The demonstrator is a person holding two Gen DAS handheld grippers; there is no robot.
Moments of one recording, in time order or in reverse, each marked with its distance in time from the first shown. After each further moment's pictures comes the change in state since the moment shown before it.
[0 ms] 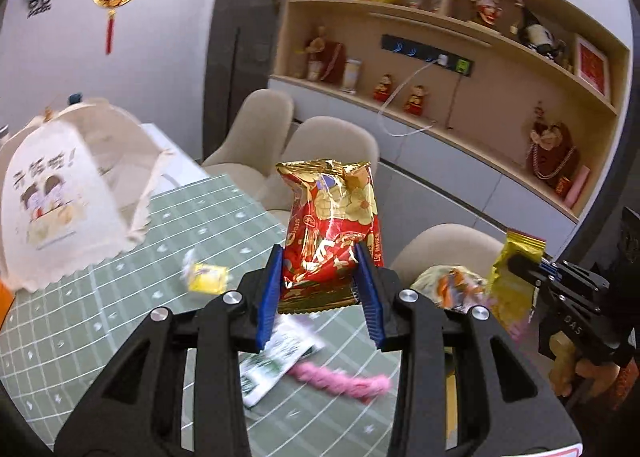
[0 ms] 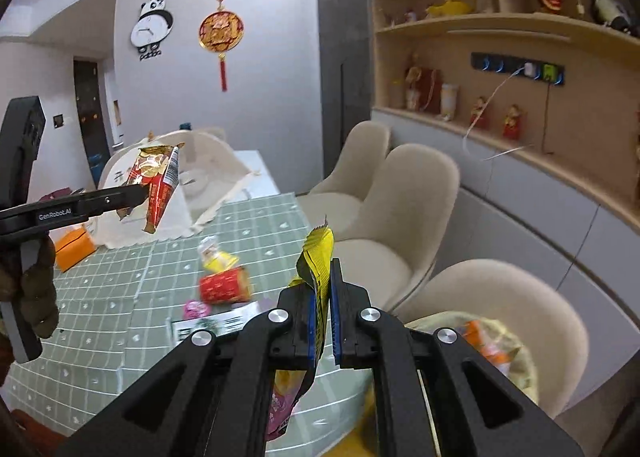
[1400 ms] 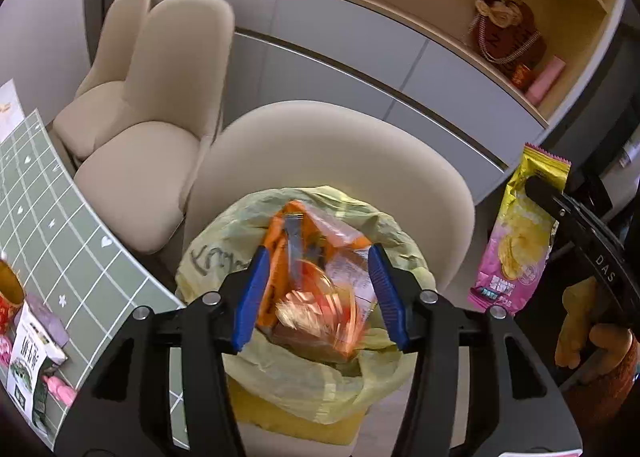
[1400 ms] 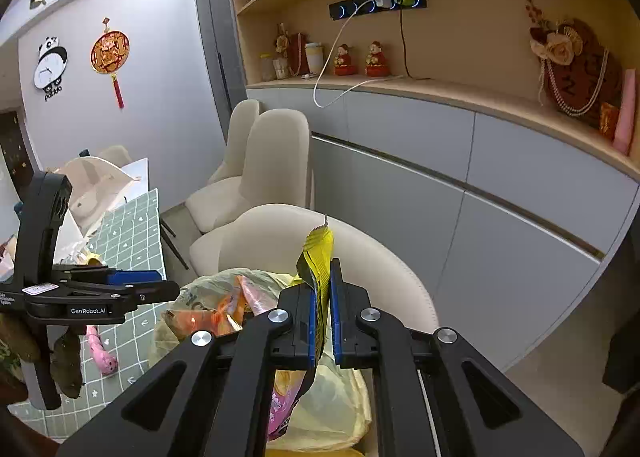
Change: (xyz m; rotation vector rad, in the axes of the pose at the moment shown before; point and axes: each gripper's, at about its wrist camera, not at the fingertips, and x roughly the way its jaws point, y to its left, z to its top) left arm 0.233 -0.245 -0.058 0.097 0.410 -0.236; right arm -0.010 -0.265 -0.076 0.243 0.085 -0.186
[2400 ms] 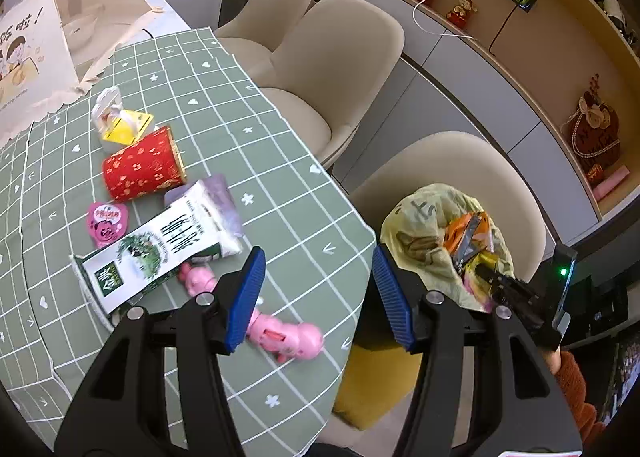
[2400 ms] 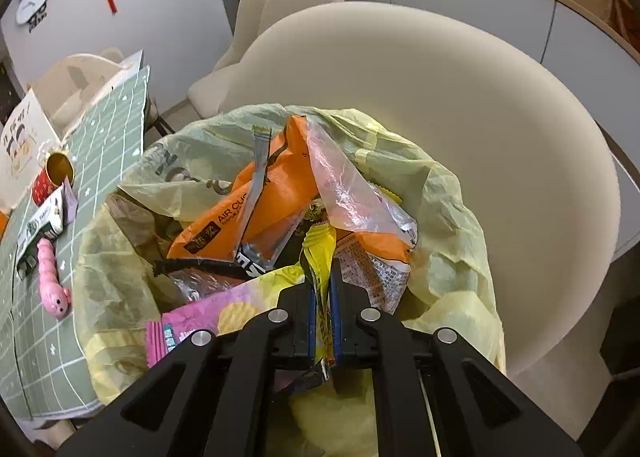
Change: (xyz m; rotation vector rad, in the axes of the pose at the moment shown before) left arm -0.119 0.154 -0.087 -0.369 -0.059 0.205; right arm 0.138 0.062 -0.093 -0.032 0.381 -0.002
